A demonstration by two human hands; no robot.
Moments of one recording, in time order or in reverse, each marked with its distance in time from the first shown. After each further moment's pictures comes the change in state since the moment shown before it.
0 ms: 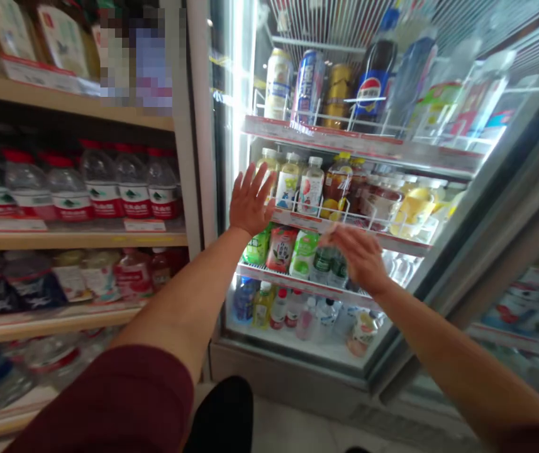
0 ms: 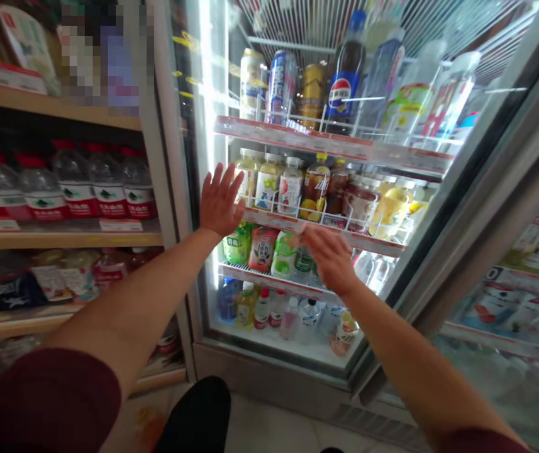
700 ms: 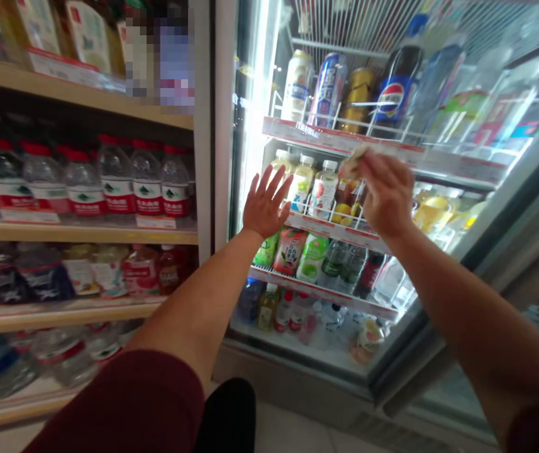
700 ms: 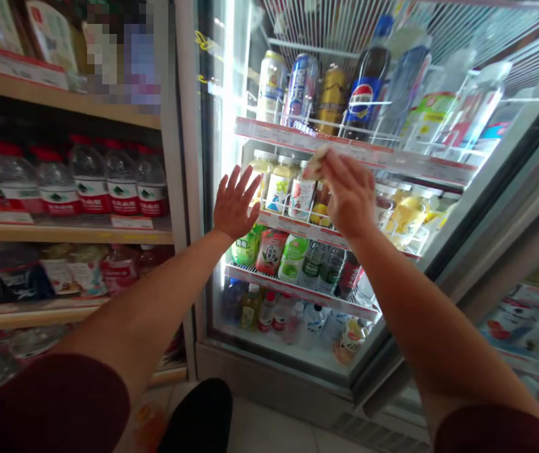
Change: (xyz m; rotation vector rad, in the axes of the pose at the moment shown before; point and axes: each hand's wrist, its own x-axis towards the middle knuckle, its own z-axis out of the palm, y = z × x) left_hand 0.001 0.004 -0.004 -0.019 -0.004 -0.012; right_hand 0.121 0.040 0.015 -0.082 0.080 0.085
